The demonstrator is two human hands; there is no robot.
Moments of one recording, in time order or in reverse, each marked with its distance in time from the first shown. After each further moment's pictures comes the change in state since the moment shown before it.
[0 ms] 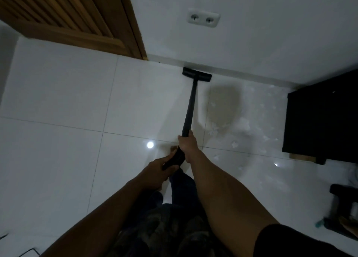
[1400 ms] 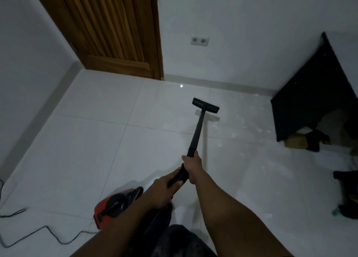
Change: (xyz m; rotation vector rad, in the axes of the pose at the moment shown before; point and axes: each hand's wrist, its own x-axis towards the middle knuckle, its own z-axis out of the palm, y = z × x) left_hand -0.398 -0.201 0.297 0.102 0.218 0.195; right_hand -0.317 0.420 0.026 0.286 -0.039 -0.240
